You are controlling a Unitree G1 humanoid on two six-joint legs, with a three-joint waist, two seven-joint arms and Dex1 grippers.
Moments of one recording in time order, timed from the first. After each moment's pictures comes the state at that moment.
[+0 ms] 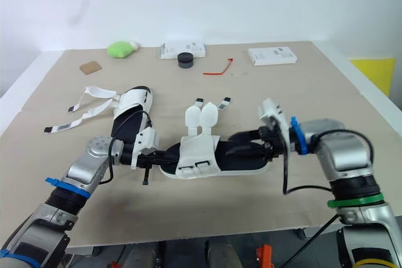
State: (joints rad) left arm -0.50 0.45 -0.27 0.27 -0.23 0.09 -1.27; right arm -0.59 -0.81 0.02 0.06 0.53 0.69 1.43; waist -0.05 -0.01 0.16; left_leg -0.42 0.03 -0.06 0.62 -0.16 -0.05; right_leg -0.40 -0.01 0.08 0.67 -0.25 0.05
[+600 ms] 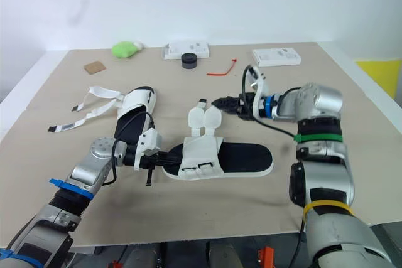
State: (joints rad) left arm -0.50 0.42 -0.27 0.27 -0.22 0.09 -1.27; right arm -1.13 -0.53 -0.14 0.70 0.55 1.32 0.77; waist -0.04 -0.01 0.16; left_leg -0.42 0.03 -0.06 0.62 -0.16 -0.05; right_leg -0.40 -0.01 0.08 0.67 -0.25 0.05
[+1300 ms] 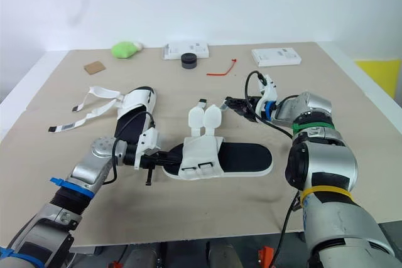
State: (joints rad) left arm -0.51 0.42 -0.27 0.28 -0.22 0.08 -1.27; right arm -1.24 -0.50 -0.26 1.26 0.39 0.92 0.69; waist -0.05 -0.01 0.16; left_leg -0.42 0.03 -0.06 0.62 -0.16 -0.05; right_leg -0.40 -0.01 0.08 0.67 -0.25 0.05
